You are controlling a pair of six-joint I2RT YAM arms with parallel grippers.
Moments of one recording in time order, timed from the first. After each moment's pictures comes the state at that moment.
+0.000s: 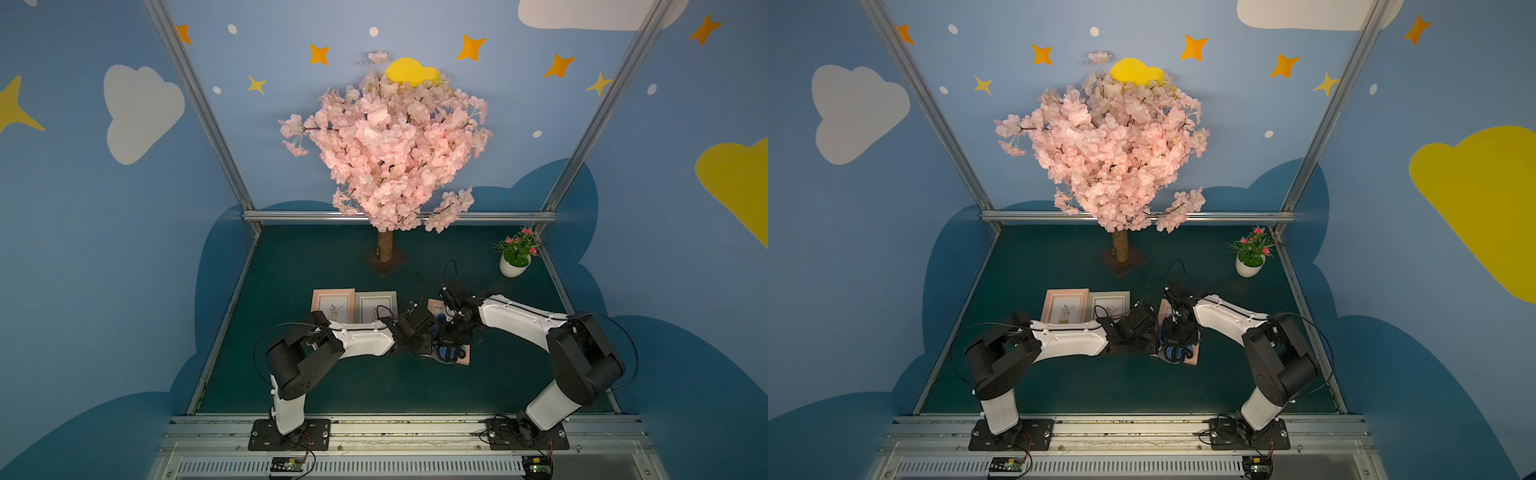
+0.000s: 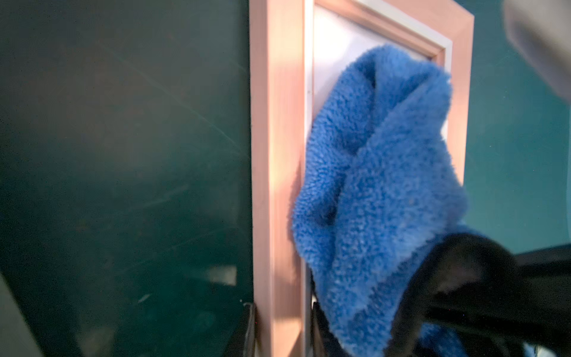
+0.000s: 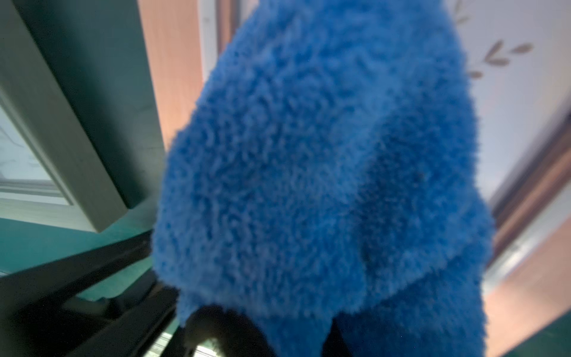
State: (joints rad) left arm -0.97 1.85 1.03 -0.17 0.03 -0.87; right arm 0.62 1.64 0.97 -0.75 -0.25 0.66
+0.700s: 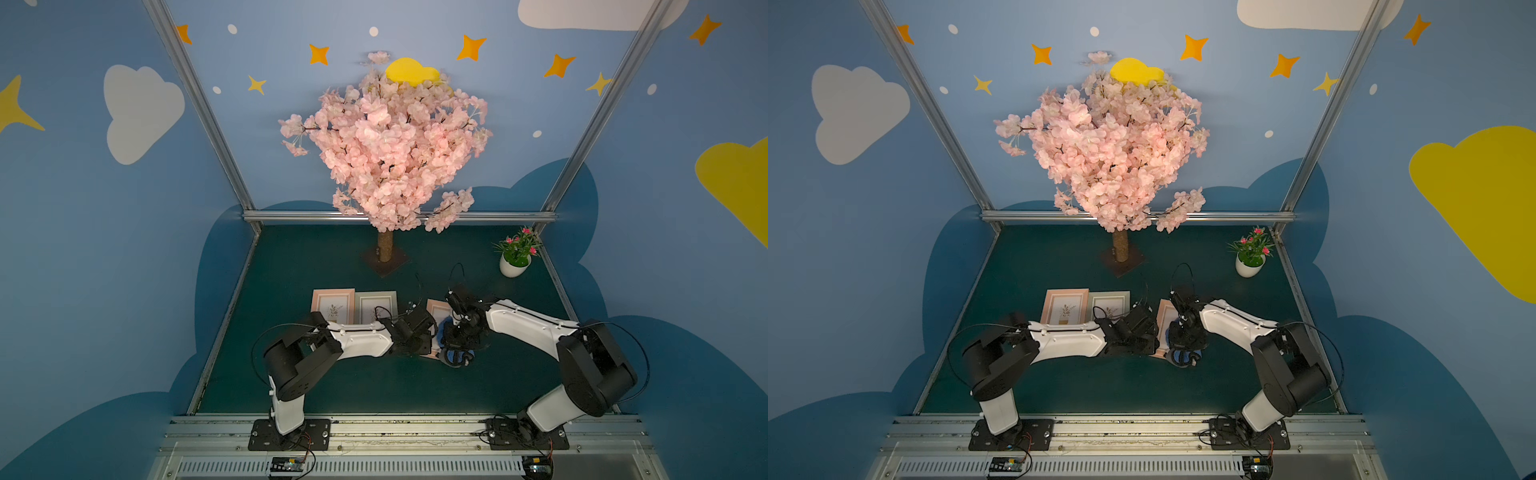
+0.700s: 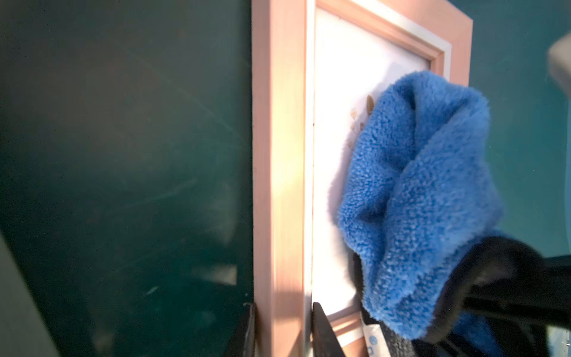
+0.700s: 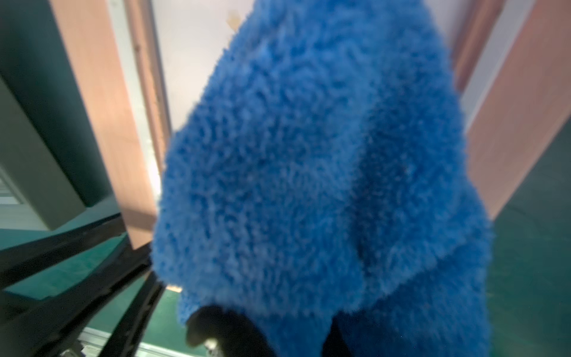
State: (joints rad) left arm -0.97 1.83 1.00 -0.16 0.02 -0.88; right arm 0.61 1.57 0.91 -0.77 -0.19 0.66
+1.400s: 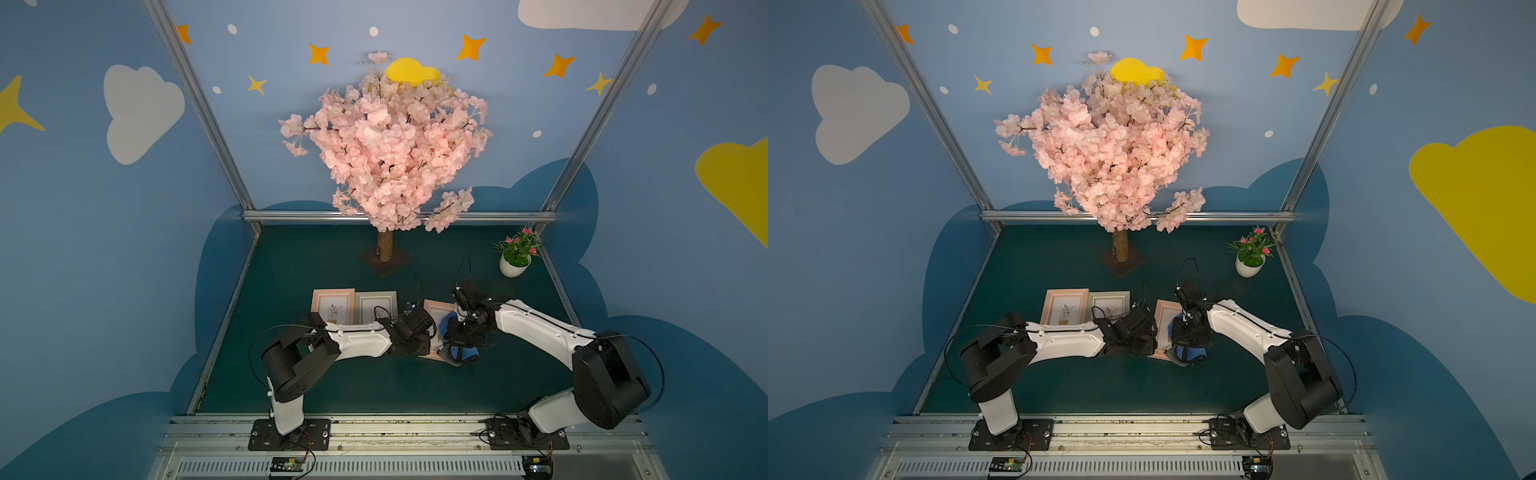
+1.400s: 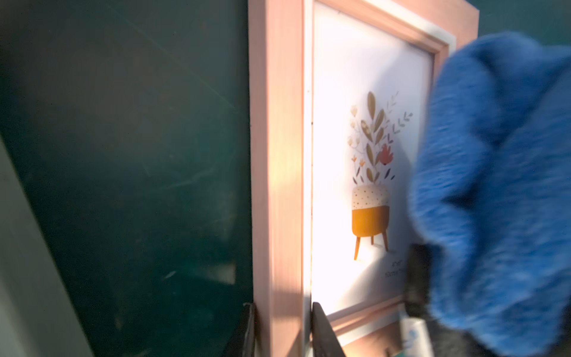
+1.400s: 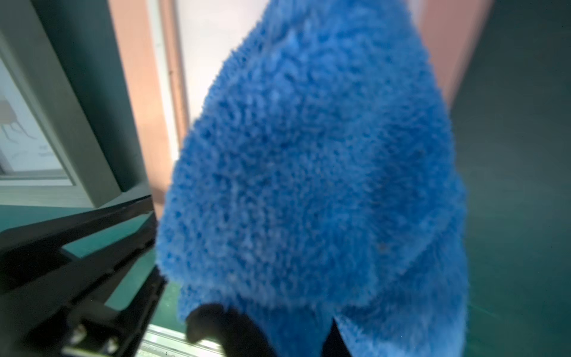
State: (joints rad) left arm -0.97 1.82 1.00 -0.19 0.01 -0.89; right arm 0.61 1.52 0.92 -0.80 -0.20 0.62
